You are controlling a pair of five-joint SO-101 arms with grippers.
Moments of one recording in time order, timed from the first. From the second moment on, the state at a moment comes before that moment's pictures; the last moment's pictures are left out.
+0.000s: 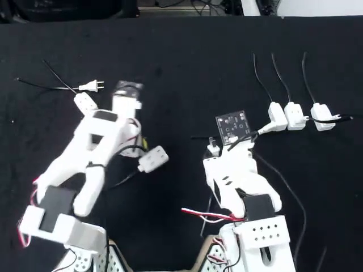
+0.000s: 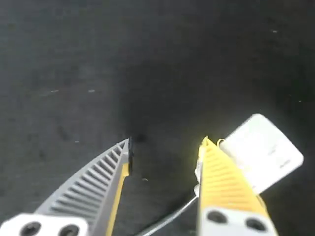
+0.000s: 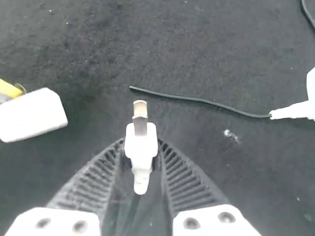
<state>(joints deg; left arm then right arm) 7.2 -1.3 33.1 53.7 -2.7 -9.2 -77.0 77.4 55.6 5.2</state>
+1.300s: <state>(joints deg) 20.7 0.0 29.9 65.5 -5.3 -9.2 -77.0 78.2 55.3 5.1</state>
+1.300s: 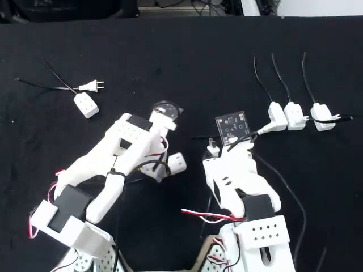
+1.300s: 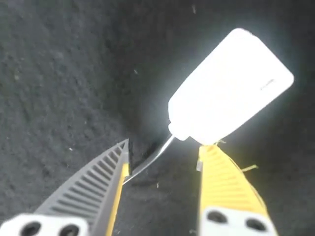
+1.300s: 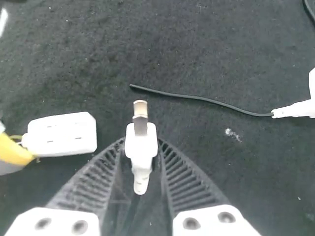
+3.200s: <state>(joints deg) -6.2 -48.7 59.6 50.0 2.8 -42.7 -40.7 74.1 17.5 4.1</state>
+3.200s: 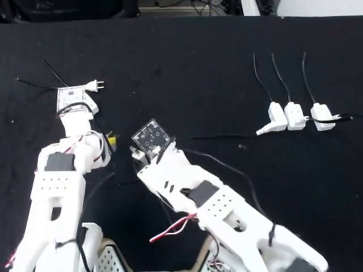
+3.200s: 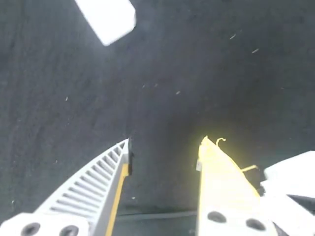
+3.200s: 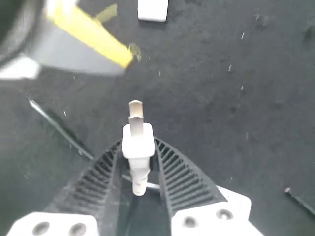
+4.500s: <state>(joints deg) 0.4 -69.8 78.8 40.7 -2.9 -47.4 -47.1 76.6 17.5 3.5</state>
